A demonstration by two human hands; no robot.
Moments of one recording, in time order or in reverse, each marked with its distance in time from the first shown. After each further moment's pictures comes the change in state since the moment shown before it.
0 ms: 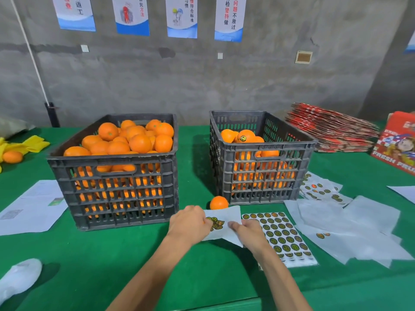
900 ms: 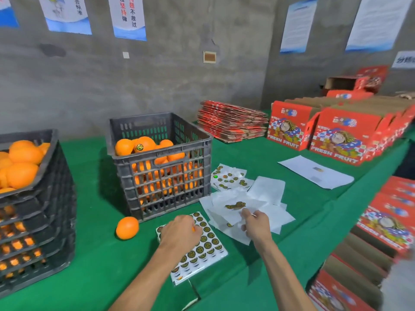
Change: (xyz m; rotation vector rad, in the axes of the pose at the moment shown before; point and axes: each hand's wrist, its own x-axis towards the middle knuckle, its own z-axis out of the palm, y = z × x) left_hand 0.028 0.190 0.079 -0.085 -0.113 0.352; right_hand -0.014 0.061 -0.229 0.156 0.657 0.041
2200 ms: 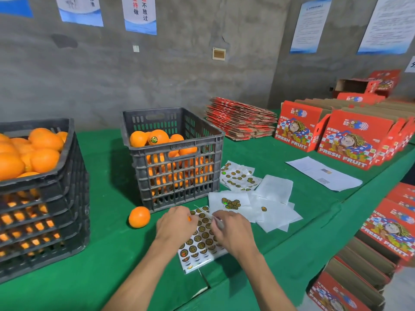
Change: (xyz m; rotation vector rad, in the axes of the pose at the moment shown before) left_hand -0.012 -0.028 -0.018 -0.061 0.119 -0.067; right_hand -0.066 -0.009 0.052 -0.859 -0.049 -0.919
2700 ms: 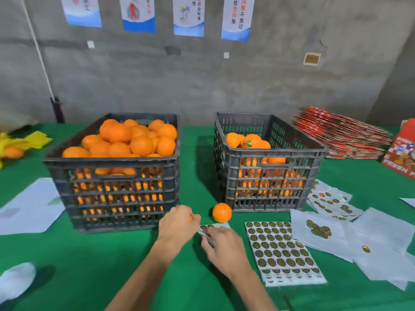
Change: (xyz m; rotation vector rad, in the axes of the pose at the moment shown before) left_hand -0.052 -0.165 -0.086 0.031 0.166 -0.416; right_hand 0.007 -0.193 0.091 0.250 -0.150 -0.390
